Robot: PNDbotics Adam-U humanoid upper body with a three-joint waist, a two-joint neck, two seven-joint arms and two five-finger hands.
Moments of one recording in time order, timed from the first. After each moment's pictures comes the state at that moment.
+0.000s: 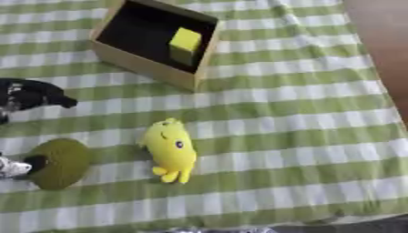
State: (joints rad) left arm -0.37 1.18 -0.37 -1.99 -0.32 -0.13 -0.51; right arm -0.46 -0.89 -0.10 -1.97 -0.56 -0.45 0.34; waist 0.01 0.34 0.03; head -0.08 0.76
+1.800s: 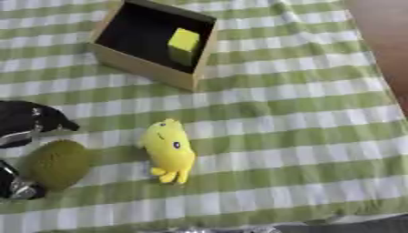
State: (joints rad) left arm -0.37 1.14 -0.47 -1.99 -0.58 0.08 -0.56; right arm -0.41 -0.86 -0.13 -1.90 -0.54 -0.35 0.43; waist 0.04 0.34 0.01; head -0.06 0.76
